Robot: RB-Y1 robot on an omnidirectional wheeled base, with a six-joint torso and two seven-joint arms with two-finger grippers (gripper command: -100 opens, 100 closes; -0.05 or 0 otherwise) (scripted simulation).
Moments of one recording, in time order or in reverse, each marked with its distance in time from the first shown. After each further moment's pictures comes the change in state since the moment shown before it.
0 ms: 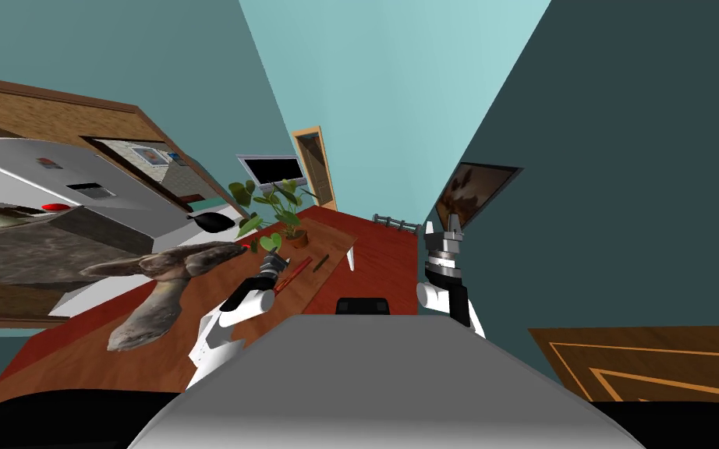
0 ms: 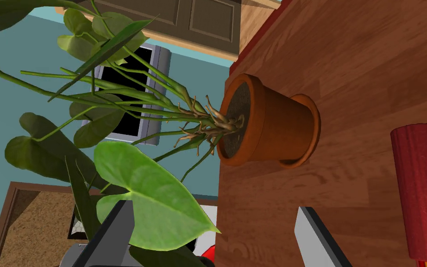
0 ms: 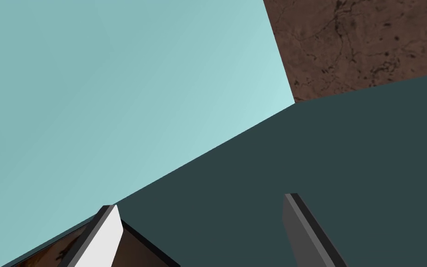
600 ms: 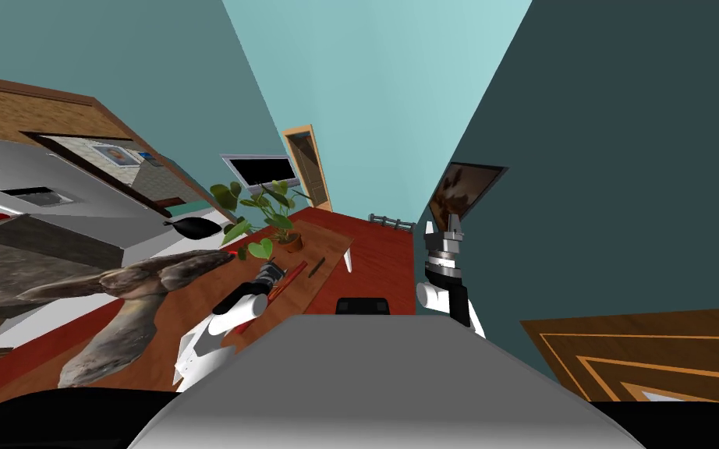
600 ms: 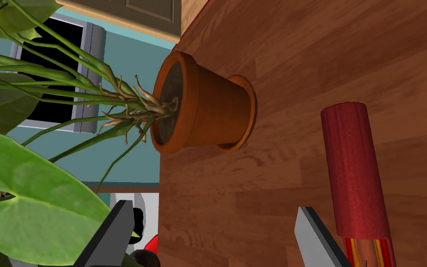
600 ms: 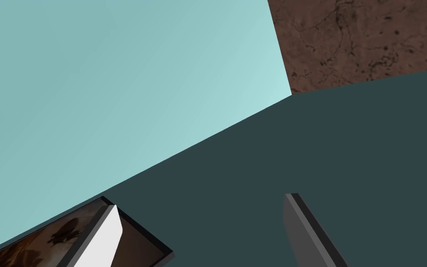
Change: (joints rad) left arm 0.022 0.030 0.039 0.066 0.071 0.154 0.027; right arm 0.000 0.000 0.000 0.000 0.000 0.000 0.000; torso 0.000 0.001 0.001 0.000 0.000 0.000
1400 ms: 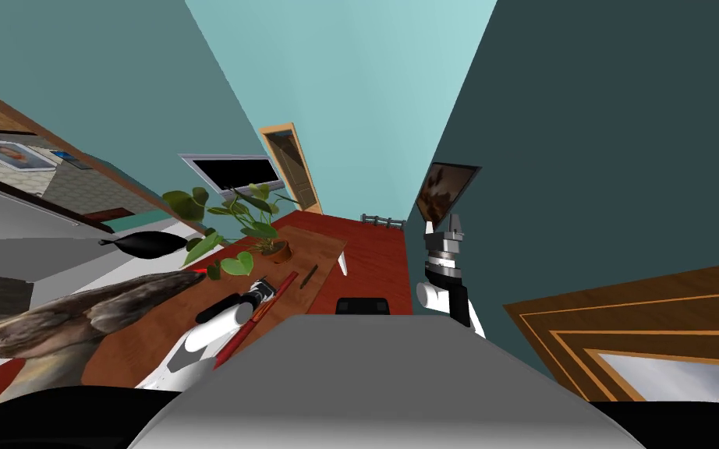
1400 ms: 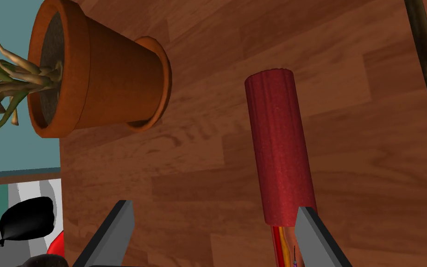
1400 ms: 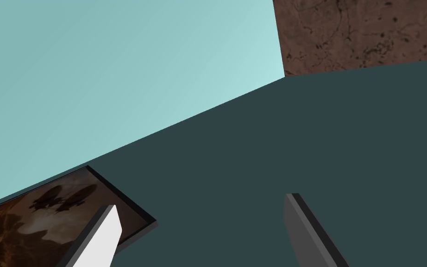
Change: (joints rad) left arm 0.025 0.066 0.070 0.156 0.122 0.211 0.046; right arm 0.000 0.000 0.000 0.000 0.000 0.000 0.000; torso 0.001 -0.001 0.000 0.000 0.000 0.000
